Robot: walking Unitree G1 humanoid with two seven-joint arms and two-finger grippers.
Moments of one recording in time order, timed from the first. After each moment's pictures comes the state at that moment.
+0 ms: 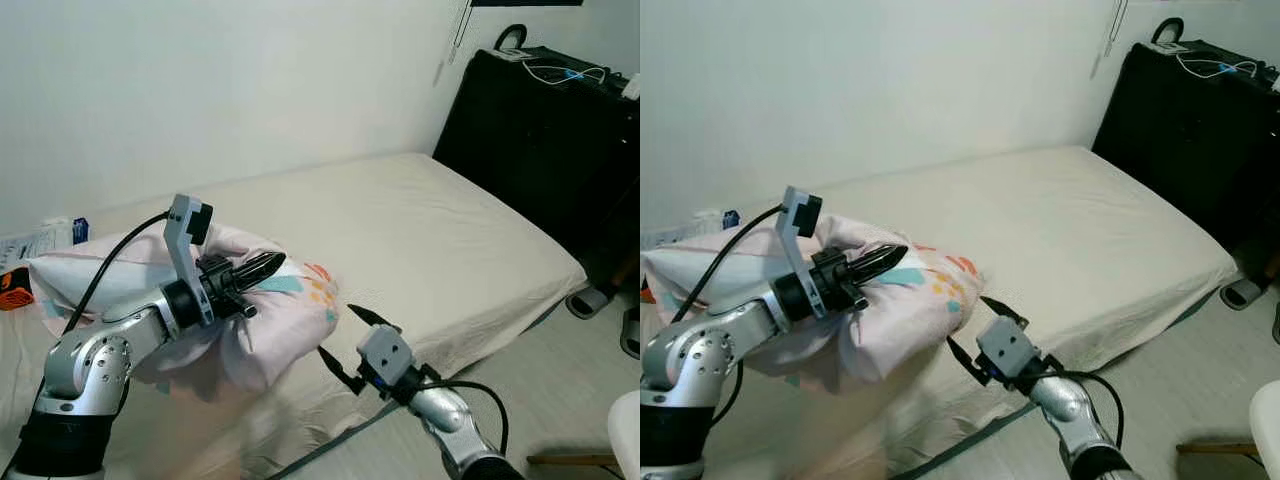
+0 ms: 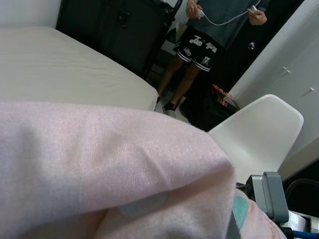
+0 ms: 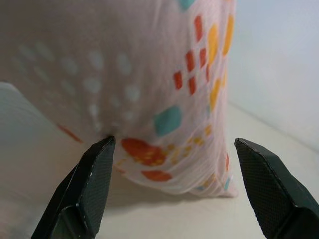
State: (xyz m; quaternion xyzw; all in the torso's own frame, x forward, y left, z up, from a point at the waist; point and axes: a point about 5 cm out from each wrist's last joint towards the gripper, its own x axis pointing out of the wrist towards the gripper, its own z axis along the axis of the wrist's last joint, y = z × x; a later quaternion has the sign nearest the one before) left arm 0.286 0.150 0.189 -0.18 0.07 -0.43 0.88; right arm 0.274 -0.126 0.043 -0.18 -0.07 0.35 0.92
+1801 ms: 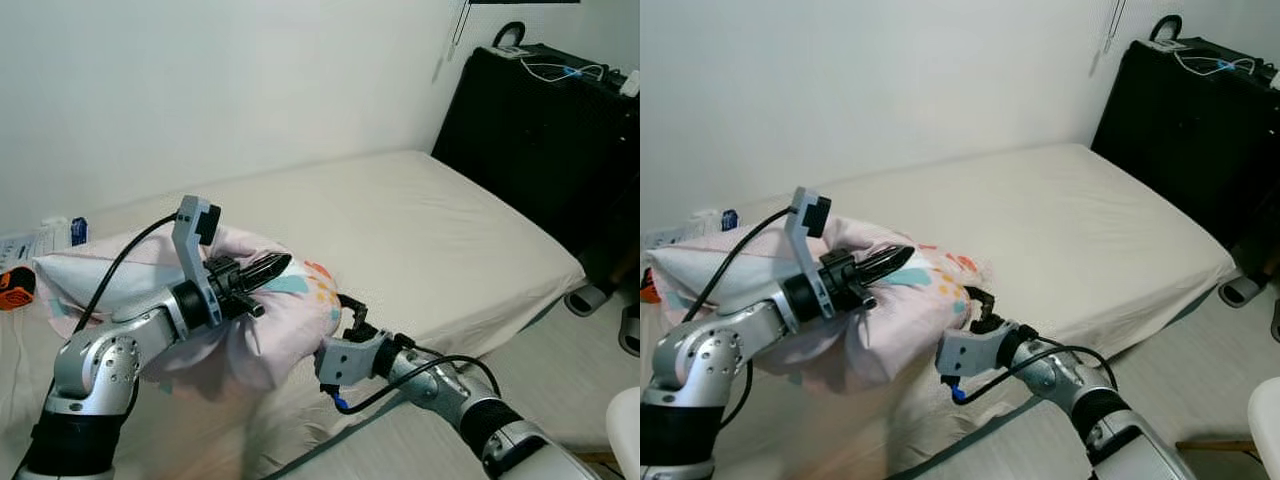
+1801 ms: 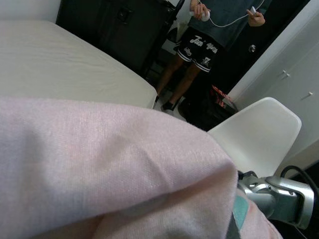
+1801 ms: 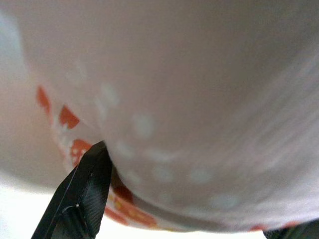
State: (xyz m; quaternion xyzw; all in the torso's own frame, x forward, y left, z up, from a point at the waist) left arm 0.287 0.140 0.186 -0.20 0.07 -0.42 0.88; right arm 0.307 -0.099 0.071 -0.46 -0.17 0.38 0.79
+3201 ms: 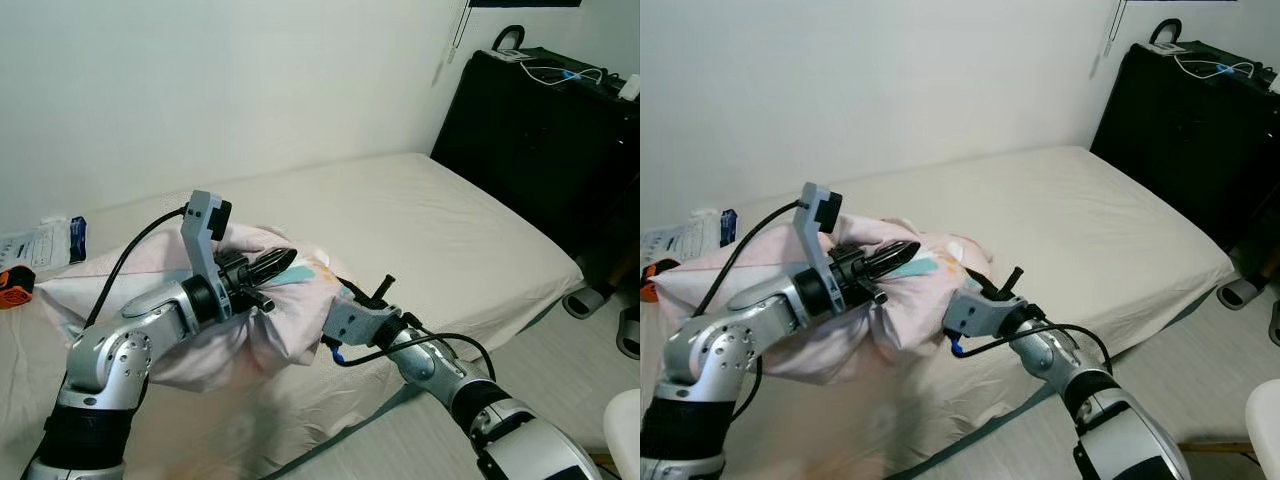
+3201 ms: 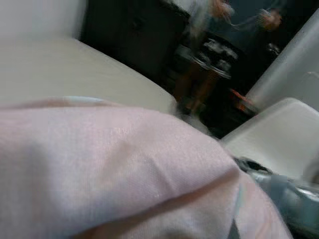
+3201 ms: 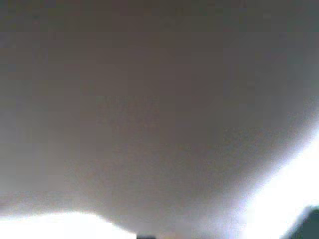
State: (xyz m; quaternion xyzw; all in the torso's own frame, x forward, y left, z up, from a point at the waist) left arm 0.297 0.128 0.191 -0.16 0.04 -0.38 0.91; right arm 0.332 -0.107 0.092 -0.35 -0.15 0.27 0.88
